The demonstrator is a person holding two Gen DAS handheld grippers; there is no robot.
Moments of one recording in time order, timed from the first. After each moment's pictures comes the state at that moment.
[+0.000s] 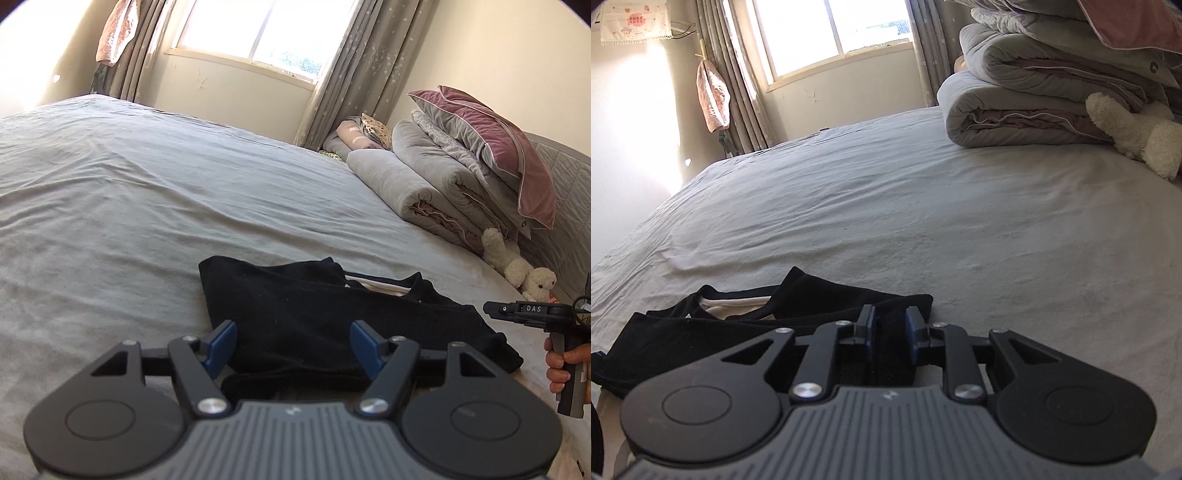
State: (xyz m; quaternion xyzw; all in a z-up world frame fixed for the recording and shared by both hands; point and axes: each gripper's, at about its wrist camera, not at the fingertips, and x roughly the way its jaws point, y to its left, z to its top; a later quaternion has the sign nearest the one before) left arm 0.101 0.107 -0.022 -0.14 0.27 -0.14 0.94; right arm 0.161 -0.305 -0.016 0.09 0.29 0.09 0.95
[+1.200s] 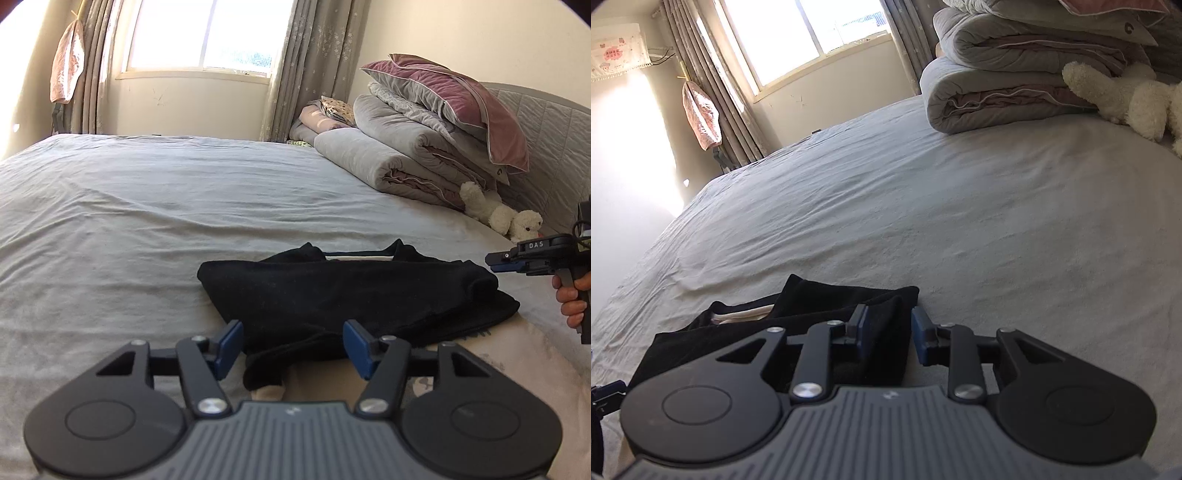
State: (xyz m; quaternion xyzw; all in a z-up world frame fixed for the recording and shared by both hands) left arm 0.084 0.098 -0.013 -0.02 0.26 -0.18 0.95; right arm 0.143 -0.337 -0.004 0.18 0.32 0.09 0.92
